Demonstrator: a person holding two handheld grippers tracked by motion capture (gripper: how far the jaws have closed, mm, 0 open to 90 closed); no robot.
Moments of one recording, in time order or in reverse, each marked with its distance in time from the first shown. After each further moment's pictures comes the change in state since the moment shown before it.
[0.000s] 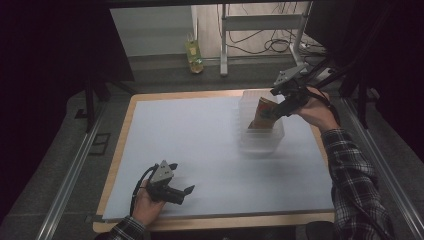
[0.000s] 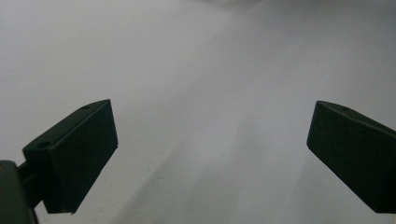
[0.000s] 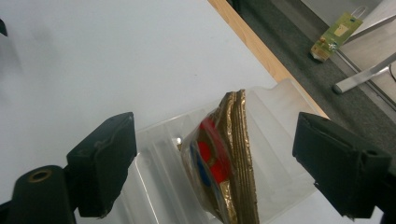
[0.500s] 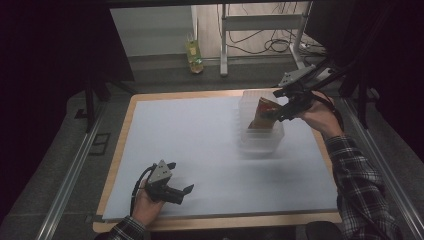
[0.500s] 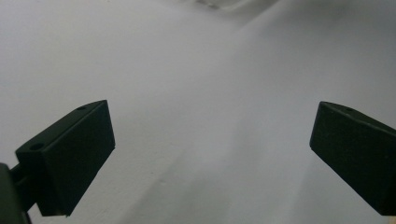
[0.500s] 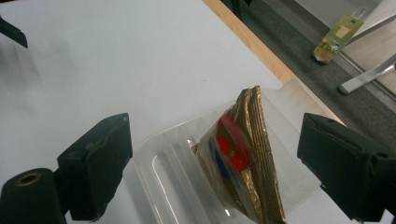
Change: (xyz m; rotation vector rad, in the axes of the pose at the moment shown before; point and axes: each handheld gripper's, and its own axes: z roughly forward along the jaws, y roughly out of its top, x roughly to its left) left arm 0.000 0.001 -0.005 -0.036 0.011 -0.019; right arm 0.012 -0.005 -0.014 -0.038 0.004 0.049
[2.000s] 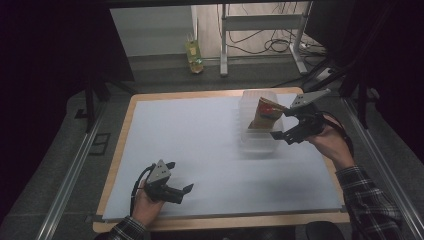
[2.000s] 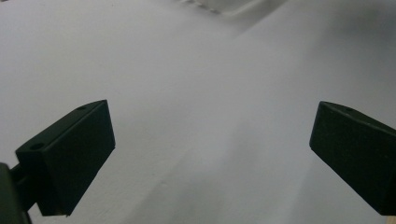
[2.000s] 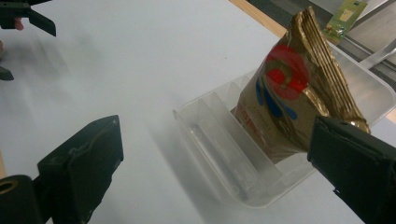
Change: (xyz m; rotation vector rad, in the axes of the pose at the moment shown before) left arm 0.000 0.001 -0.002 -0.010 0.007 -0.007; right arm 0.042 -0.047 -0.020 -0.029 -0.001 0.095
